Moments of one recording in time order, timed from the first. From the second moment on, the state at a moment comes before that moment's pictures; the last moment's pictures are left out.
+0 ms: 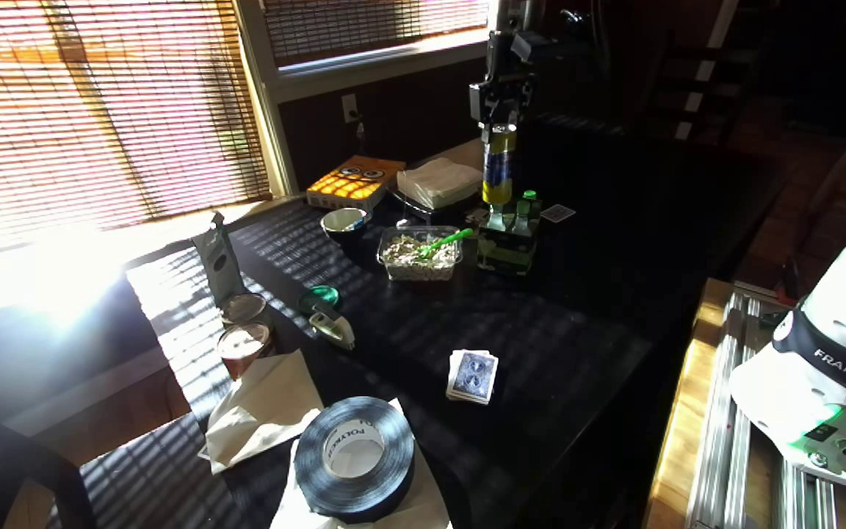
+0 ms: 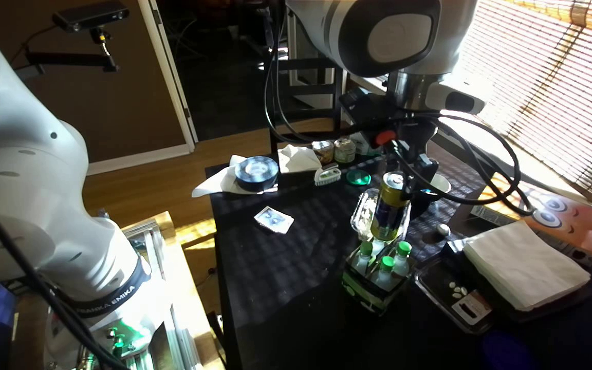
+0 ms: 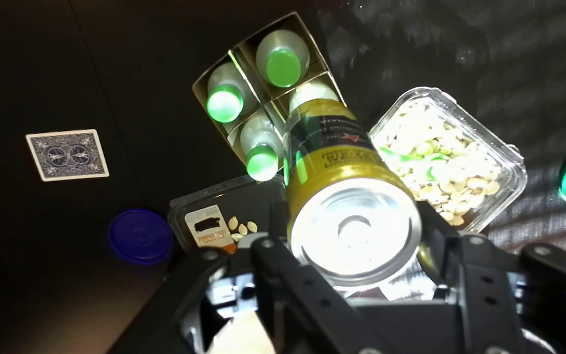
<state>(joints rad) -0.15 0.01 -0.16 -2.22 -0.04 2.31 0.09</state>
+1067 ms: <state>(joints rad) -0.15 0.01 -0.16 -2.22 -0.03 2.31 0.09</state>
